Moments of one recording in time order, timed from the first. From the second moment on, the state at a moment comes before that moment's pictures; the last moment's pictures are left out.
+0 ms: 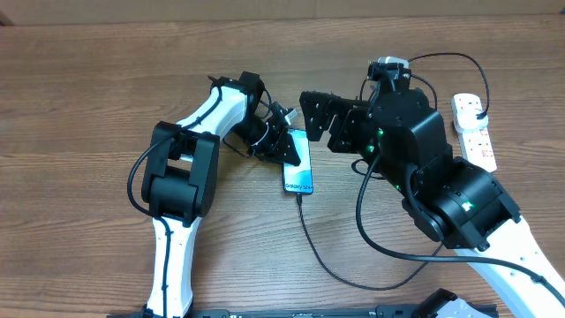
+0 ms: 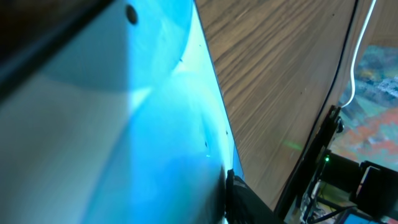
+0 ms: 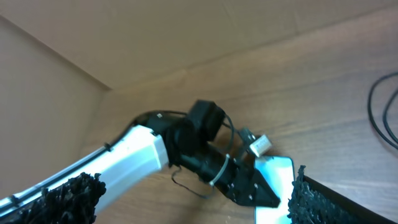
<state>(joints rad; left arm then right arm) -0.31 2.36 1.72 -1.07 0.81 0.16 0.63 1.21 1.39 -0.67 0.11 0.70</state>
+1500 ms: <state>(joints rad) -0.20 1.29 1.76 -1.31 0.05 -0.13 -0.36 1.73 1.40 -0.94 0.11 0.71</state>
